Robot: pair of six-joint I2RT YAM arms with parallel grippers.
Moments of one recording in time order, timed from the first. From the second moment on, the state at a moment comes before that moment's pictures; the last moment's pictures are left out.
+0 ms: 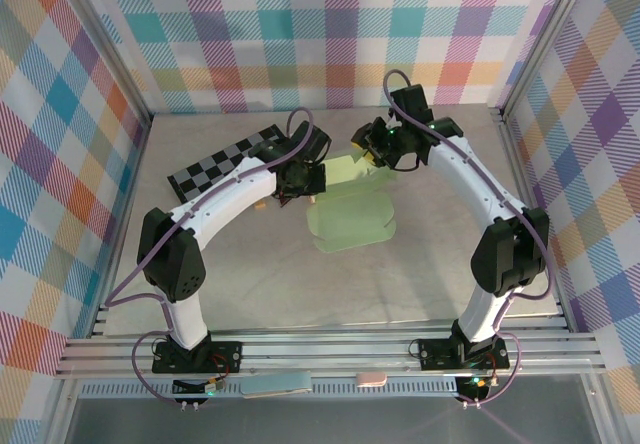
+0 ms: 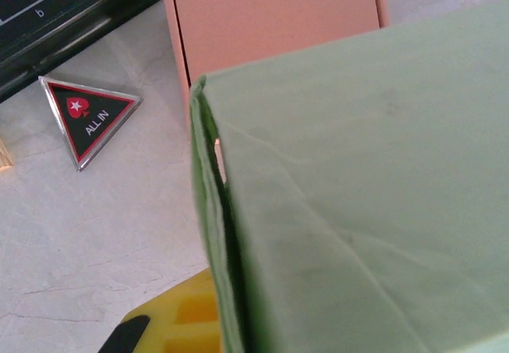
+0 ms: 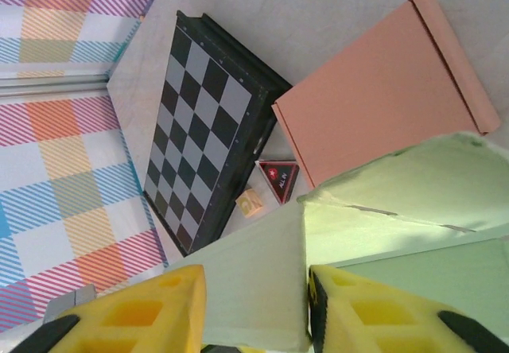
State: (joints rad) left arm -0.66 1.81 1.67 -0.93 -0.11 -0.62; right arm 0.39 1.75 1.66 -0.72 -0.39 1.02
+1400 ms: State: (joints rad) left arm -0.64 1.83 1.72 -0.96 -0.09 -0.61; right arm 0.35 1.56 1.34 -0.71 -0.21 0.80
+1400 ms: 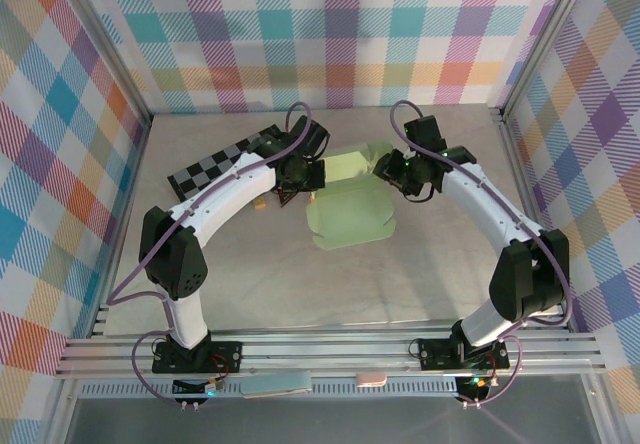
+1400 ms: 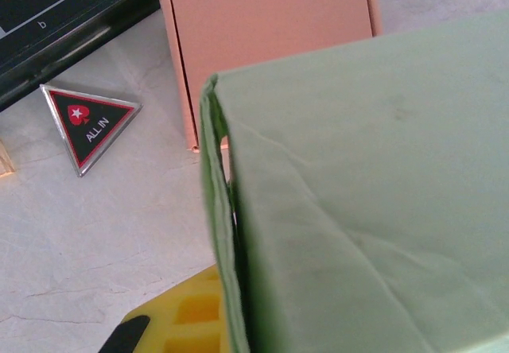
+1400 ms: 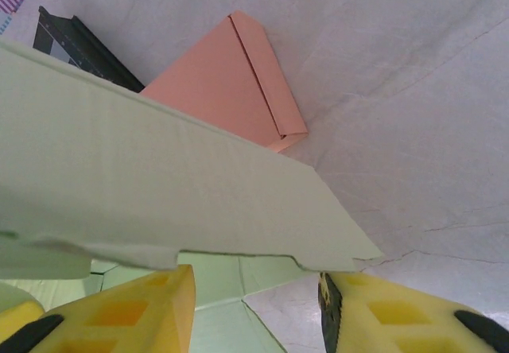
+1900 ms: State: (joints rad) left arm -0.64 1.83 1.72 -0.97 -0.09 -0.61; right arm 0.35 1.55 1.32 -0.70 -0.20 0.79
